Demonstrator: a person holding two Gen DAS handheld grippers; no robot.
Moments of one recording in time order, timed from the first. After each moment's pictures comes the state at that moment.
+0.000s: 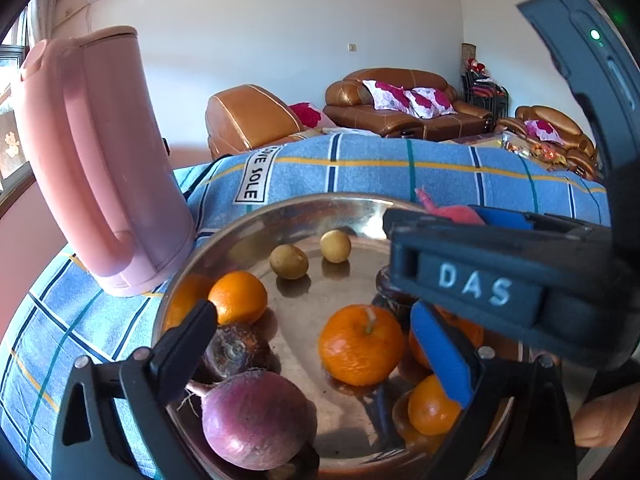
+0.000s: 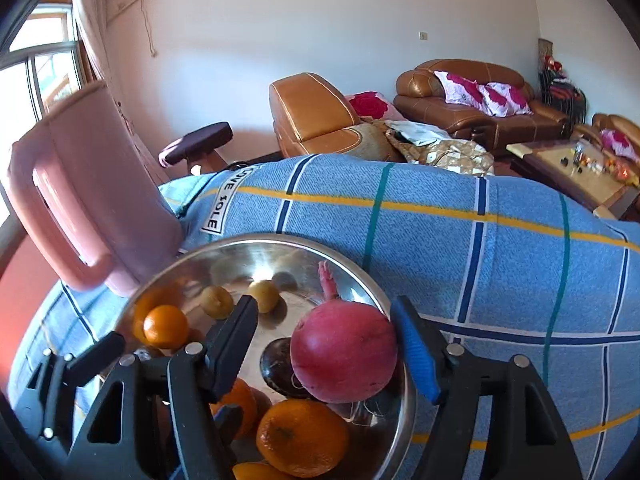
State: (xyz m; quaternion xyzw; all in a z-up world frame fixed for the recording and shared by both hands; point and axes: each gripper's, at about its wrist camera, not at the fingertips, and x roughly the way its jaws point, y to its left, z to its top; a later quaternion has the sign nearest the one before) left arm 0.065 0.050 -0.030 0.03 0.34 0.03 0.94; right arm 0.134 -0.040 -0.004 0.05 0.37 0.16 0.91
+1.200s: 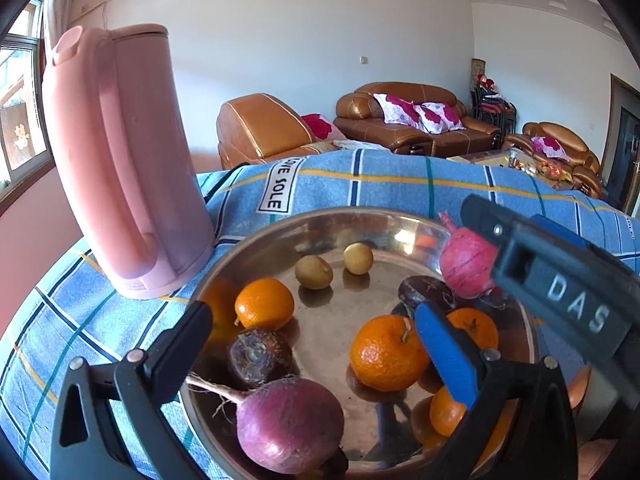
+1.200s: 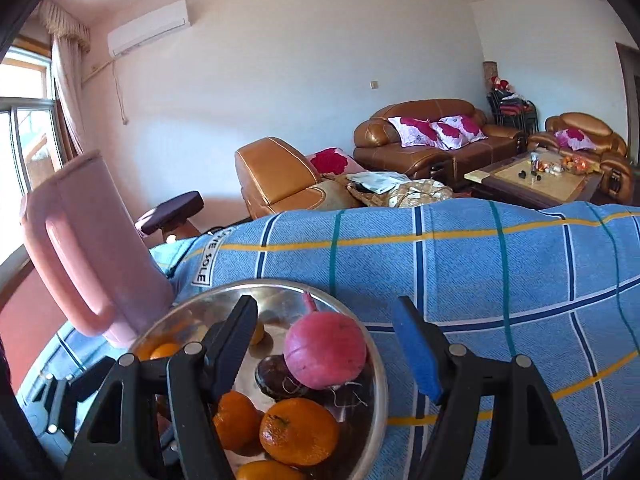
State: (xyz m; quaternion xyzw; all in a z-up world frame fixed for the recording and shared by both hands) left arm 0.059 0.068 -0.026 0.01 0.32 0.04 0.95; right arm 0.085 -0.051 0.006 0.08 0.27 0.08 0.96
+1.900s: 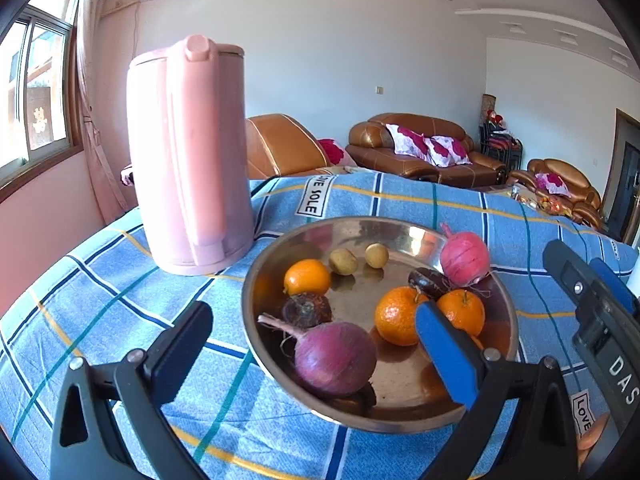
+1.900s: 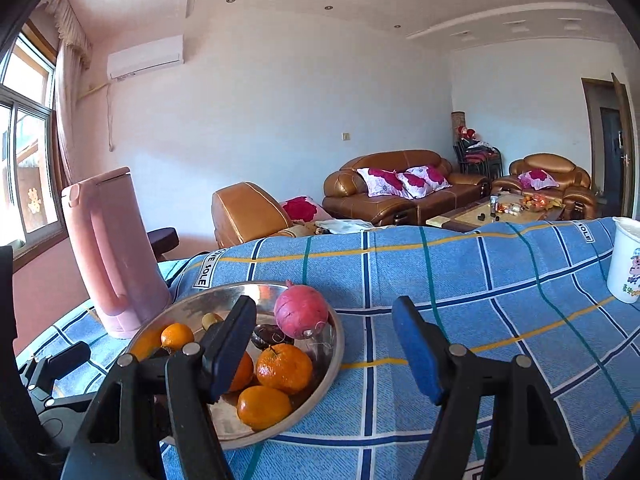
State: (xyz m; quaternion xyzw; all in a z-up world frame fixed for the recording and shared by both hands) left arm -0.008 0.093 -0.016 -0.03 0.26 0.06 0.96; right arm -0.031 -0.063 0.022 0.07 0.17 0.01 0.98
